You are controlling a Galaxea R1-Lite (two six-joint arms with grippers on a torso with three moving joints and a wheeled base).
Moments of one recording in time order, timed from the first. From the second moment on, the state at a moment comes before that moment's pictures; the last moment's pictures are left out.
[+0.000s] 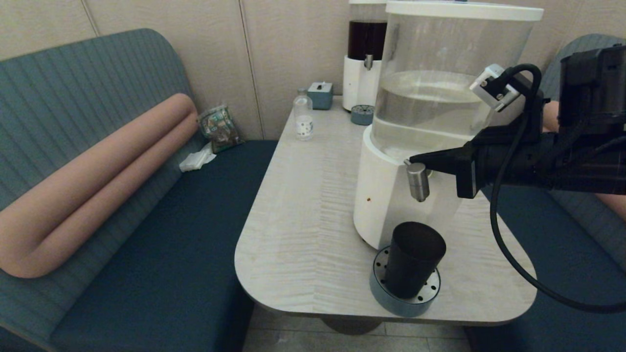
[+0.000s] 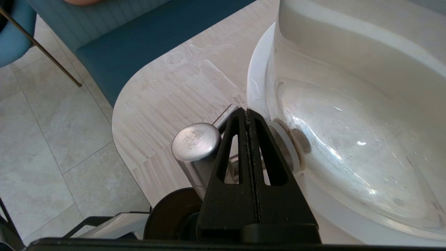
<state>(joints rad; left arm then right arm) -0.01 0.00 0.00 0.00 0.00 -0.01 0.42 1.58 -1.21 -0.08 0.37 -0.15</state>
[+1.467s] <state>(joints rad) -0.01 0.00 0.00 0.00 0.00 -0.01 0.42 1.58 -1.21 -0.06 0.40 -0.14</state>
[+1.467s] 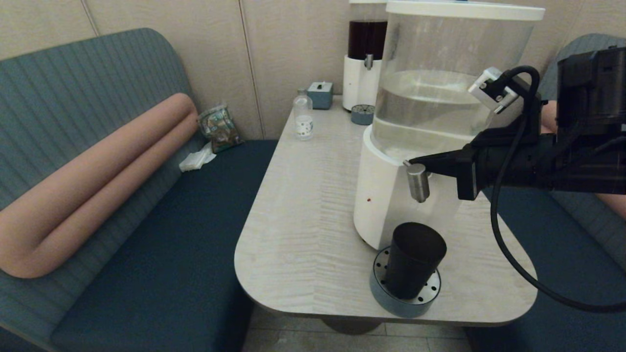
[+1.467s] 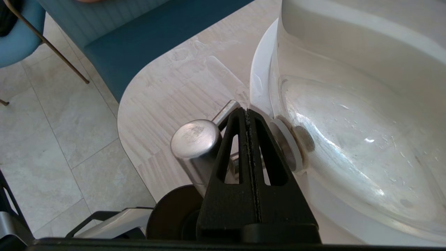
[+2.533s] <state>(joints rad) -0.01 0.00 0.00 0.00 0.00 -0.01 0.31 1.37 -1.10 -0.06 0.39 -0.14</state>
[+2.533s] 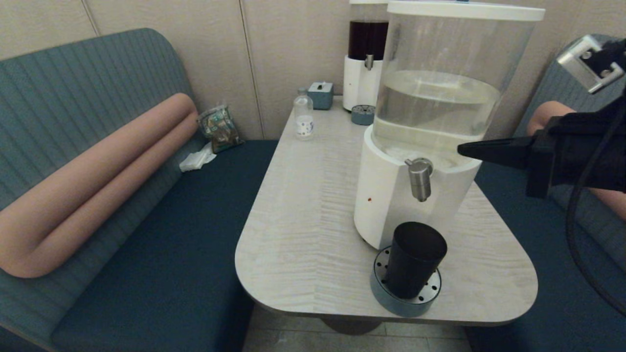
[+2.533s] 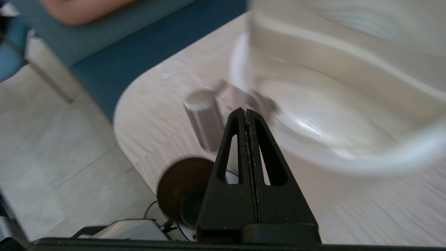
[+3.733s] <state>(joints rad) -0.01 0.00 0.00 0.00 0.00 -0.01 -0.04 0.41 -0.74 0.16 0.38 -0.03</state>
